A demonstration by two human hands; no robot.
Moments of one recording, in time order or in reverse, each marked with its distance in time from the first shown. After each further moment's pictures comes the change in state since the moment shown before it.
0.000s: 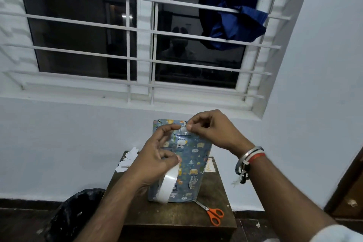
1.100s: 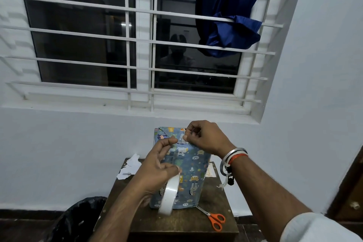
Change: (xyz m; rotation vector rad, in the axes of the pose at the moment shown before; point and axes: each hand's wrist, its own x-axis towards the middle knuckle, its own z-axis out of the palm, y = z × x) left_hand 0.002 -0.018 0.004 -0.065 0.044 -0.127; right_hand 0.020 0.020 0.022 -0.276 0.038 0.039
